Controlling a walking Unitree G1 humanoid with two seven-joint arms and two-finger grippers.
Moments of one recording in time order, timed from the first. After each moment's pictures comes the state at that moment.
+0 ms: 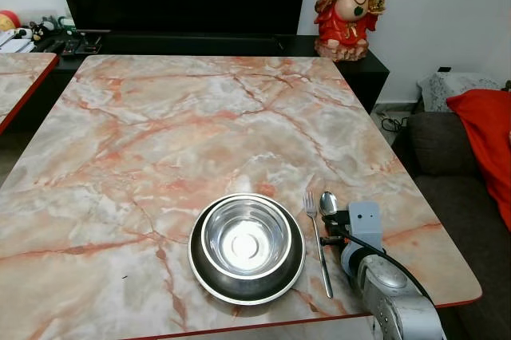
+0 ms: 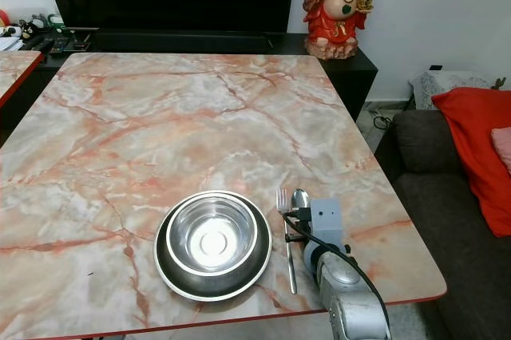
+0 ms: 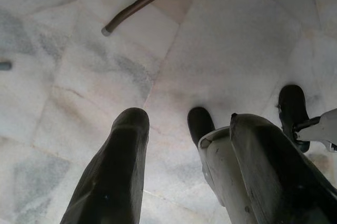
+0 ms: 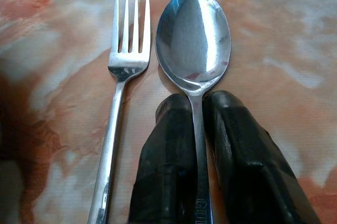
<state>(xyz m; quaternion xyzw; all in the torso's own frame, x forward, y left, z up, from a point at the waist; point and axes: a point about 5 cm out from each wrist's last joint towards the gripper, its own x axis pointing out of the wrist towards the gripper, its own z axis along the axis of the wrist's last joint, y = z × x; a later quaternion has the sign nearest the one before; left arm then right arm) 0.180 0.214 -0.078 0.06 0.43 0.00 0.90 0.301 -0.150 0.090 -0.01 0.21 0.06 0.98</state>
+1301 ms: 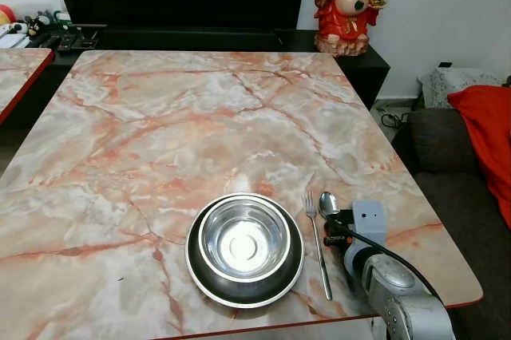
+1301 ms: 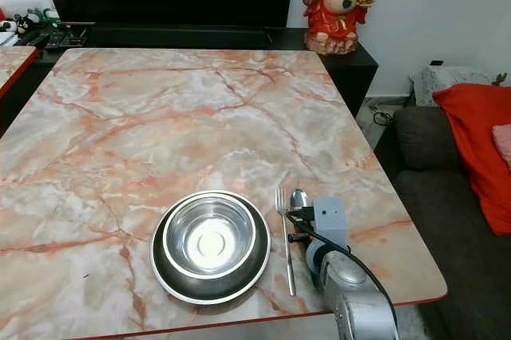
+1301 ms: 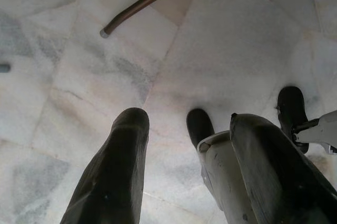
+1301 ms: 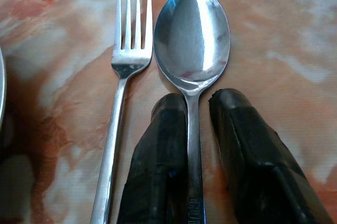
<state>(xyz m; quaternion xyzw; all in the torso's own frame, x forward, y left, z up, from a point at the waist) 0.184 0.213 -0.076 0.07 0.42 0.00 0.90 0.294 -0.152 0.096 0.01 0.23 0.08 0.97</state>
